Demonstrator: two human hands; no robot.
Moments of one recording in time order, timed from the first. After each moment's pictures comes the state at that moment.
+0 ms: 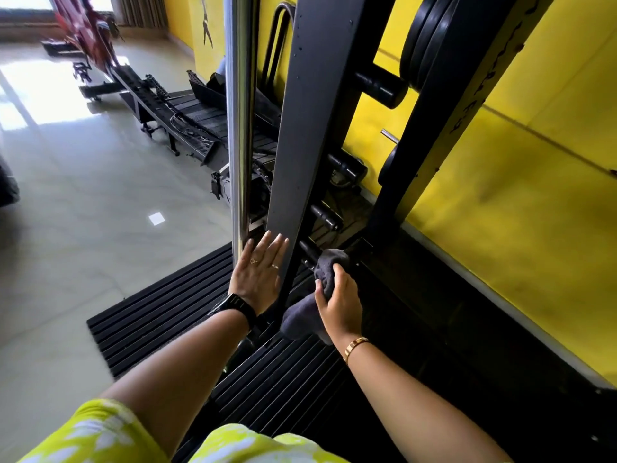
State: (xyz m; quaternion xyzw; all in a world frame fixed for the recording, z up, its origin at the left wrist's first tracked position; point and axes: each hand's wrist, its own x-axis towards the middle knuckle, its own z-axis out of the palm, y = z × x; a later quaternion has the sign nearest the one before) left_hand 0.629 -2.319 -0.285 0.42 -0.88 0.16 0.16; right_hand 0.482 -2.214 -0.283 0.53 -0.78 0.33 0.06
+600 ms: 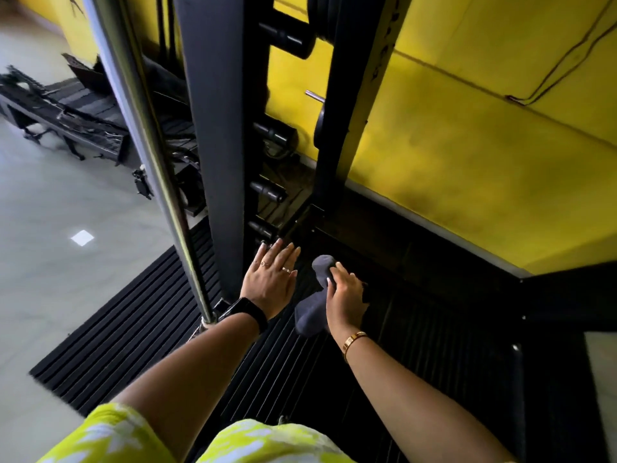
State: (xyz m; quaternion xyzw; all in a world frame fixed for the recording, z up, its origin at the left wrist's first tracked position) left_hand 0.574 -2.265 -0.290 0.26 -0.95 -0.03 0.17; right_hand 0.462 -2.145 -0.307 0.30 -0.92 0.24 -0.06
